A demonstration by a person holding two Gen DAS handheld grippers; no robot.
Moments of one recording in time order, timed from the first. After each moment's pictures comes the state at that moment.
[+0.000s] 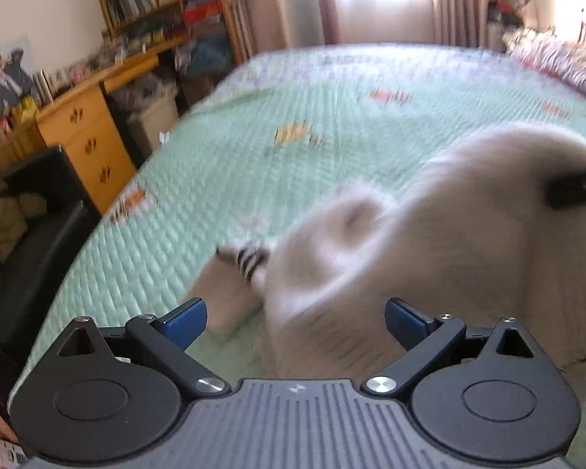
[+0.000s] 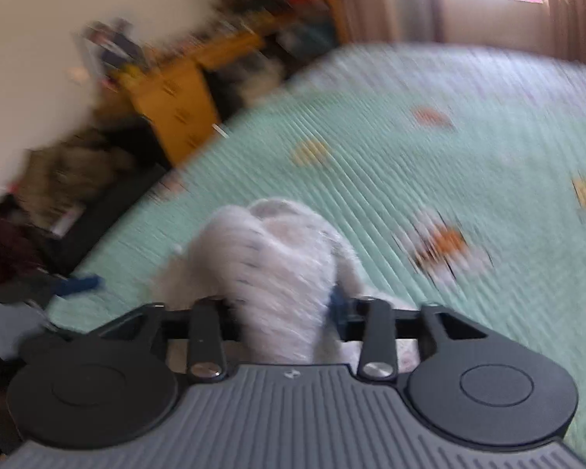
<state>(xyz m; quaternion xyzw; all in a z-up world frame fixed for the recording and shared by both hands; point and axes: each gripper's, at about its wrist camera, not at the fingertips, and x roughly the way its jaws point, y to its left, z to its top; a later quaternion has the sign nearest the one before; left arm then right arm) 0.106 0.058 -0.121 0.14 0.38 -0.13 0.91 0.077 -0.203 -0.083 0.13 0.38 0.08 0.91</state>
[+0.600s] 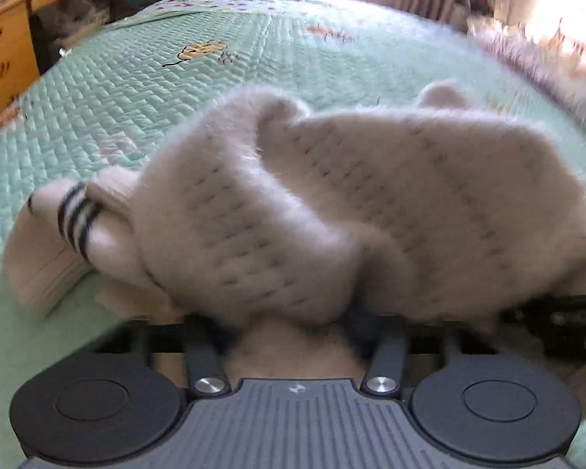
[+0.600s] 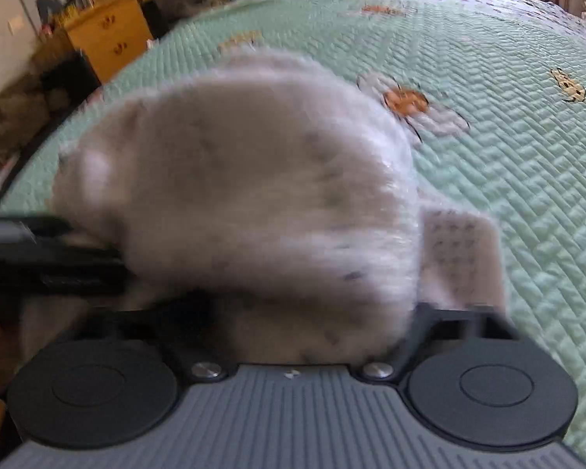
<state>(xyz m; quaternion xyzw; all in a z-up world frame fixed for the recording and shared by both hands) 0.162 0.032 -0.186 0.01 0.45 -0.24 0.86 0.073 -0.196 -0.185 0.12 0.43 0.06 0.89</state>
